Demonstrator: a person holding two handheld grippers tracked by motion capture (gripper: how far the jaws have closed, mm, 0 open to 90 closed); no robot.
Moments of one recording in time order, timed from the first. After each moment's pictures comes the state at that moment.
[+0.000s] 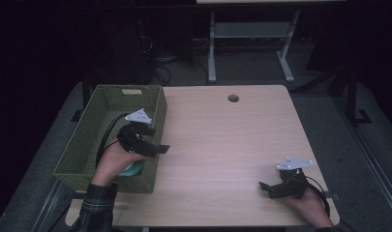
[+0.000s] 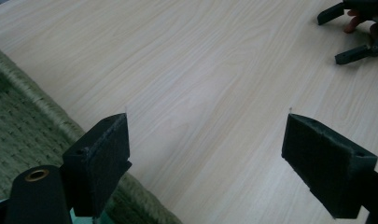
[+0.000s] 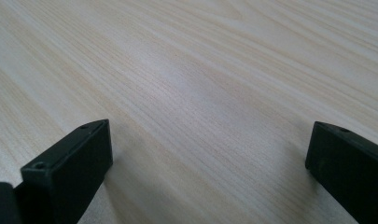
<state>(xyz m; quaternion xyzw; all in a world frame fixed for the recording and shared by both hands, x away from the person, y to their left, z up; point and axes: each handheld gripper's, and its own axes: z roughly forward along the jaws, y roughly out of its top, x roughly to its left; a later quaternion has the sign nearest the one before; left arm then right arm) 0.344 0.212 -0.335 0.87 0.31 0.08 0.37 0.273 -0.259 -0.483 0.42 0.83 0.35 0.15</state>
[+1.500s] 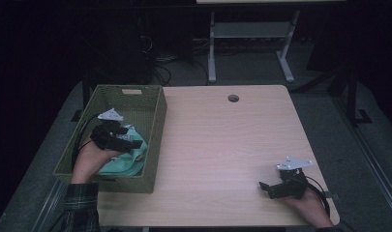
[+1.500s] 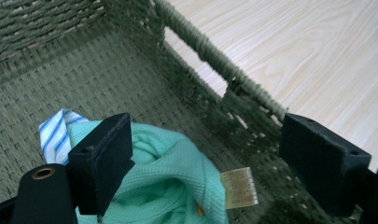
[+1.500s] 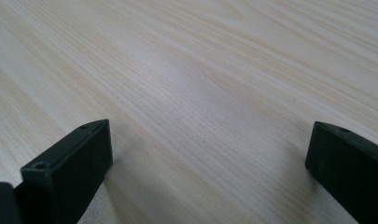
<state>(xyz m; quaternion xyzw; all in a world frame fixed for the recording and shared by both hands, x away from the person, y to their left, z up) 0.357 0.285 -0.350 0.85 0.38 0.12 0.34 0.273 -0.259 -0.483 0.42 0.83 0.35 0.15</state>
